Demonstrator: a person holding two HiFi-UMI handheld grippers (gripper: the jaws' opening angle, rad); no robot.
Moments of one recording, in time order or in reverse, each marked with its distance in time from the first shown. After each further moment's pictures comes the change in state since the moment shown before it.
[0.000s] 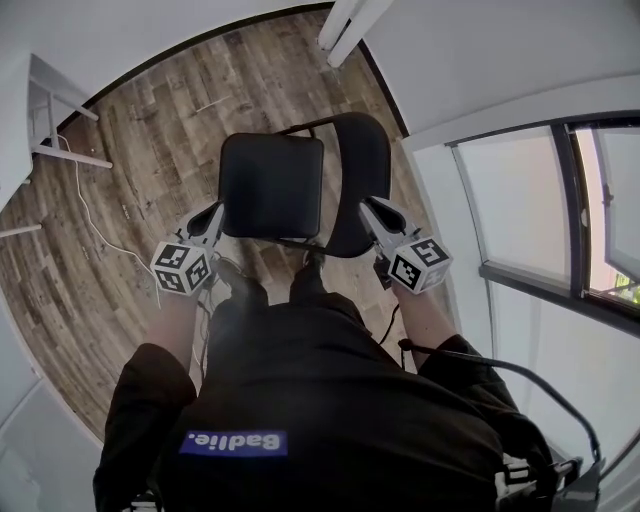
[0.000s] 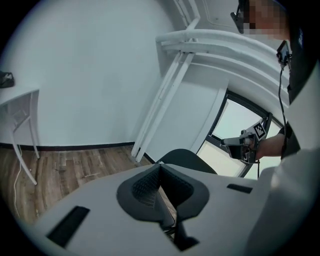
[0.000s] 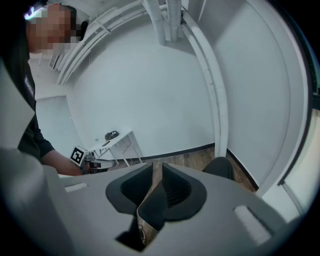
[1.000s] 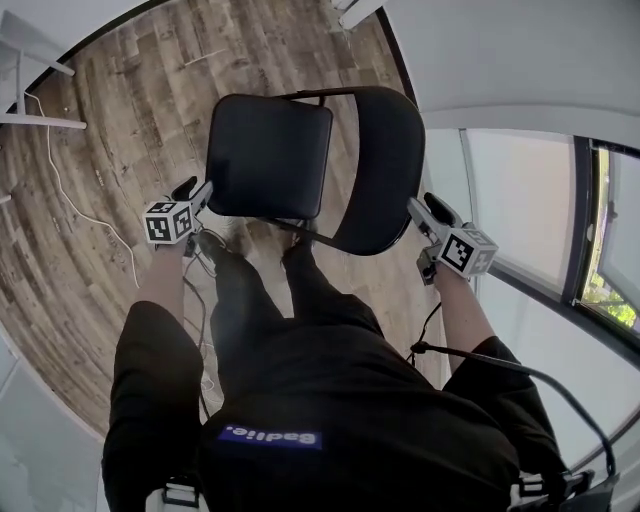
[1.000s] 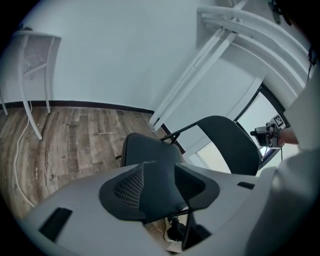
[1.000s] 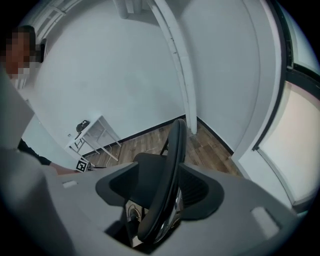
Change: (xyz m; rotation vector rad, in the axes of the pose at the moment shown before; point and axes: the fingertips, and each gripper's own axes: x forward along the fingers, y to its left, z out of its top) left arm 0.087 0.177 -0.201 -0.229 0.285 0.099; right arm 0.016 -0.135 -0.098 0.245 0.275 -0.254
